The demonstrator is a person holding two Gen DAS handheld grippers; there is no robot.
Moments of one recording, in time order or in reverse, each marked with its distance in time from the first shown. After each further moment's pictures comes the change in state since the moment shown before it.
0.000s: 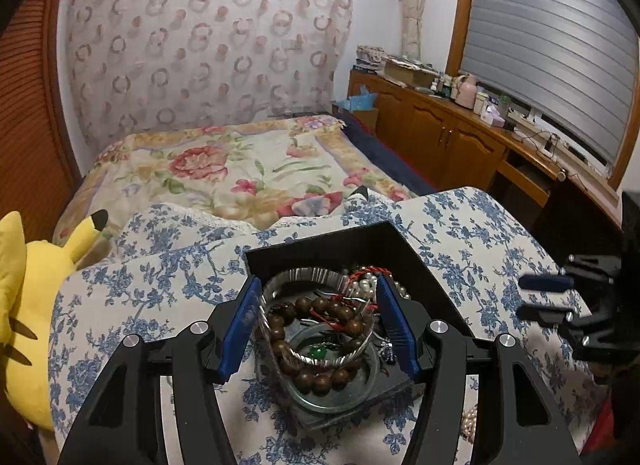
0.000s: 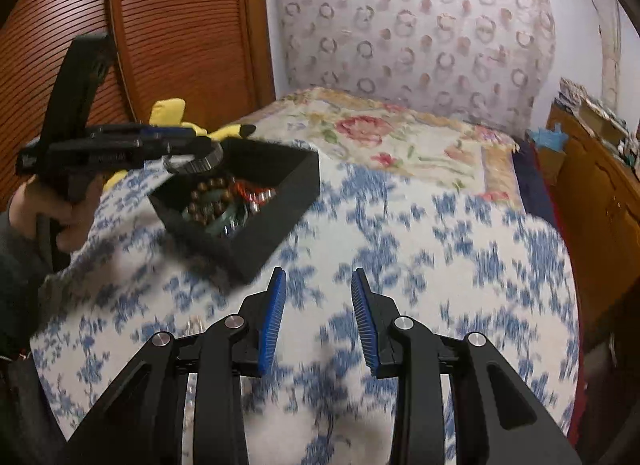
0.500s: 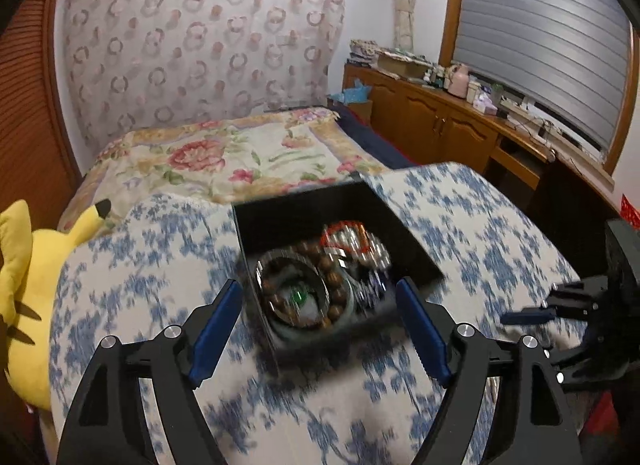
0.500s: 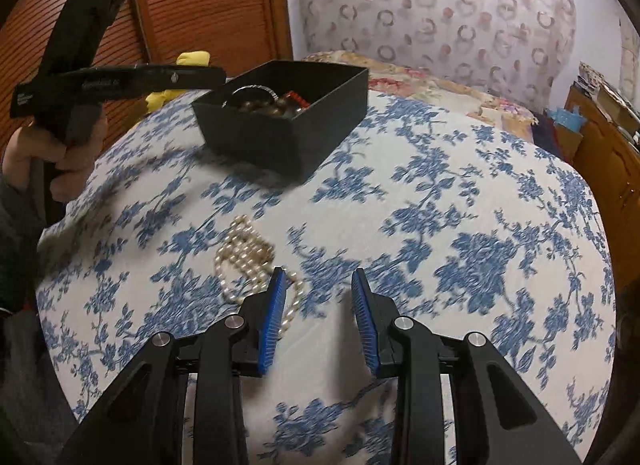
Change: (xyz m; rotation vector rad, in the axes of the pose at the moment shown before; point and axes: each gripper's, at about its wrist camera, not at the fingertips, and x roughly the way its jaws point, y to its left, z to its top) left arm -0.024 -0.018 -0.041 0.026 0.023 -0.004; right arm 0.003 0.043 -0.054 -0.039 0.117 0.051
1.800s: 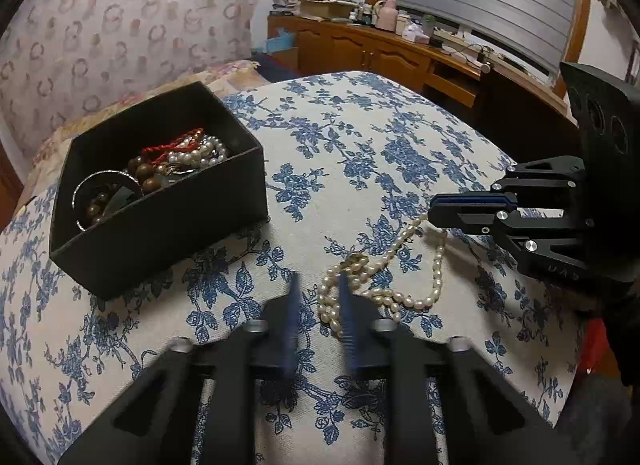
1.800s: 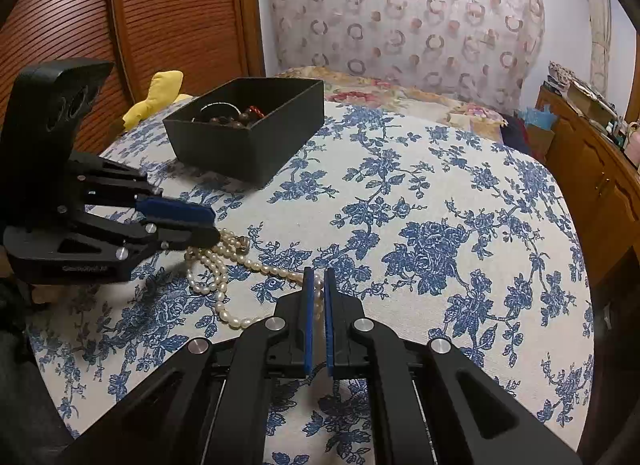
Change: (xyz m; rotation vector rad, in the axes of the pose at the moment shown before) left arm 0.032 -0.091 -0.051 0.172 0.174 -0.179; right arm -0.019 -0.021 -0.014 0.057 -0.072 -0.087
